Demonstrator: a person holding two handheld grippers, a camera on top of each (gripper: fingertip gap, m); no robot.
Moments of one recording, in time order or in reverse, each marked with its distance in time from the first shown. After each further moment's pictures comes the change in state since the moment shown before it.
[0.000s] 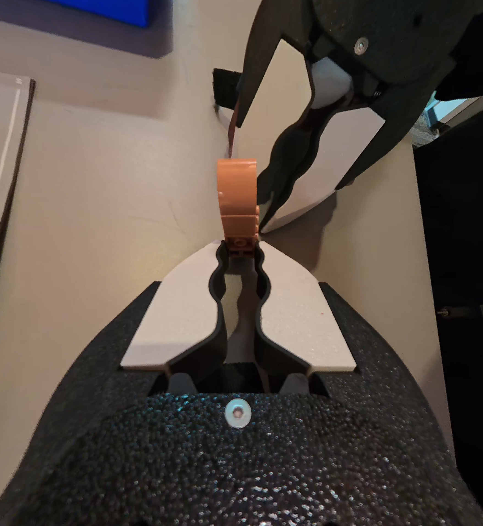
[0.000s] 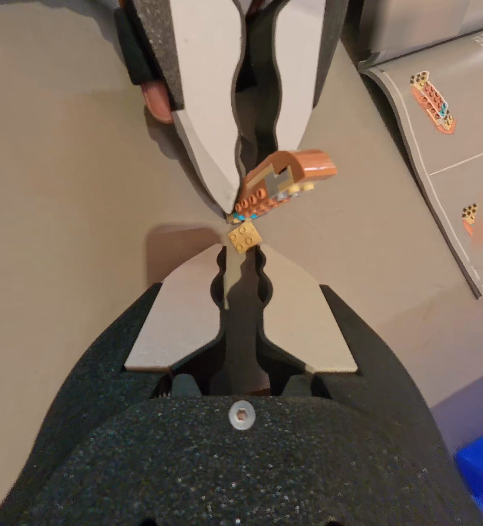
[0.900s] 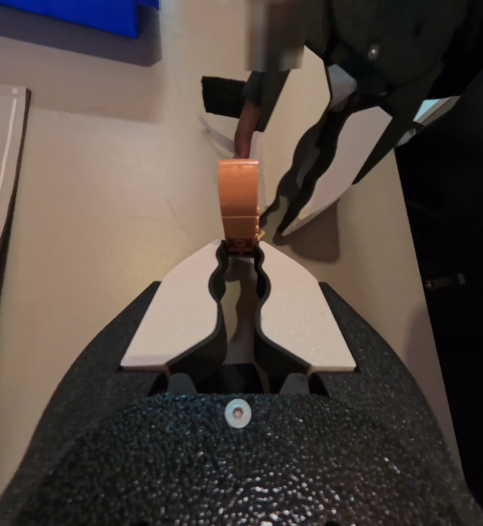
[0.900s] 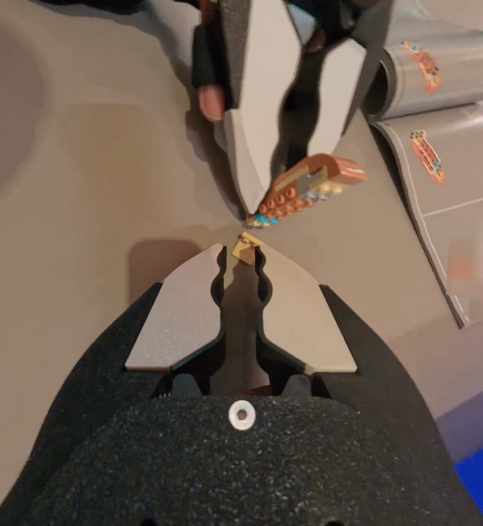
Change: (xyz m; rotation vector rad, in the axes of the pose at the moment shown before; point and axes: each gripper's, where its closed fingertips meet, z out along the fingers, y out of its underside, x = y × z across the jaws) left arm 0.001 0.000 -0.008 0.026 0.062 0.030; right arm -0.013 -0.012 -0.005 0.085 -0.013 -0.126
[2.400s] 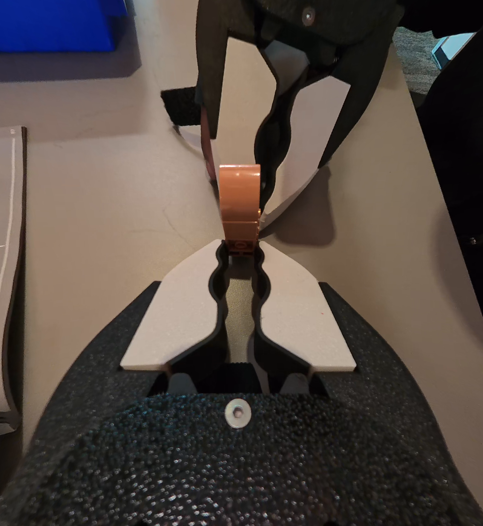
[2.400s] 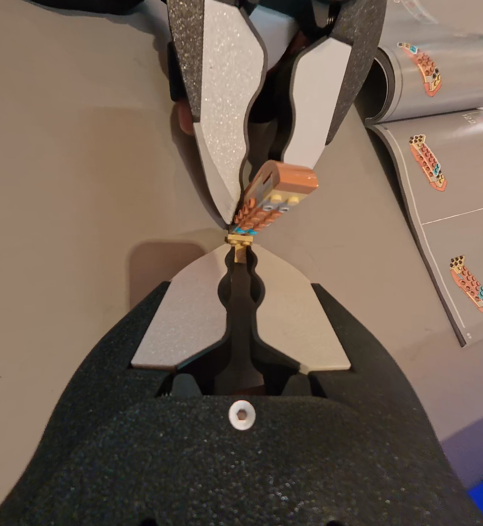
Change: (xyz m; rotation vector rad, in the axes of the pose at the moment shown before) left arm 0.001 0.005 0.005 -0.045 -0.043 0.187; right arm 0.010 0.001 0.011 0.020 -0.014 -0.010
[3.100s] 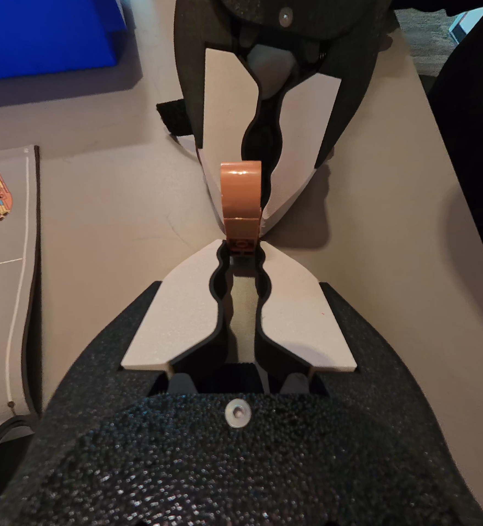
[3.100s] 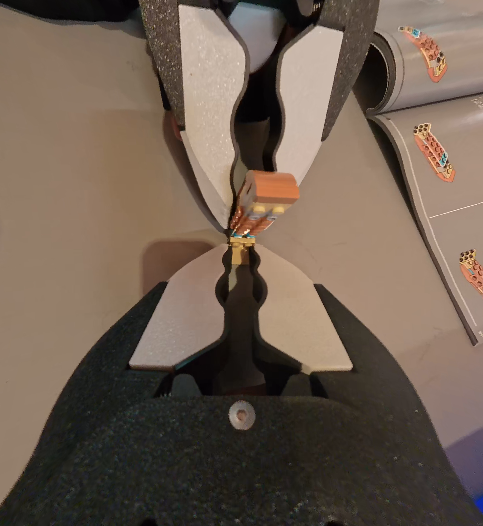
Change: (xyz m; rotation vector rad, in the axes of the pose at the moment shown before) left arm -0.002 -0.002 0.001 -0.002 -0.034 0.070; right arm 0.002 0.001 0.002 -0.012 -0.019 0.046
